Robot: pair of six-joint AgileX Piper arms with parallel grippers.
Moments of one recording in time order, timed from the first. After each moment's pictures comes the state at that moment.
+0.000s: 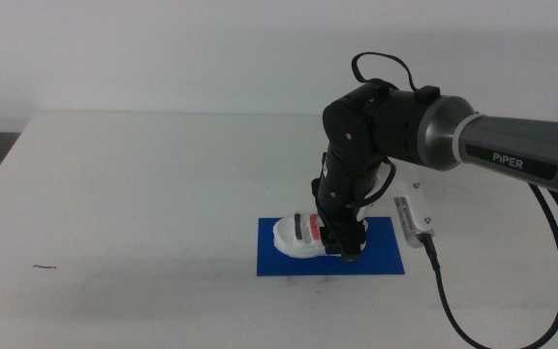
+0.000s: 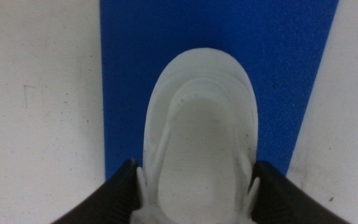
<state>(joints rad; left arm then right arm) 0.00 0.00 0.00 0.10 0.13 -0.05 0.63 2.10 -1.63 -0.07 0.99 2.12</state>
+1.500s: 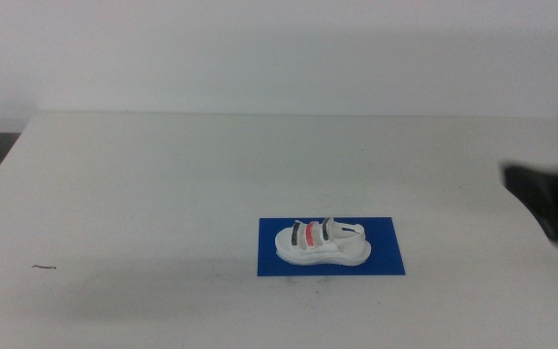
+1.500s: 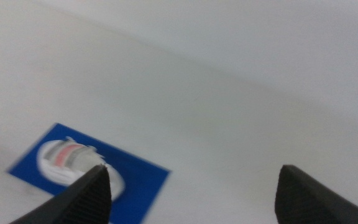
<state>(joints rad) 0.00 0.00 0.00 0.10 0.13 -0.05 0.36 0.85 -0.69 -0.03 0.36 -0.11</state>
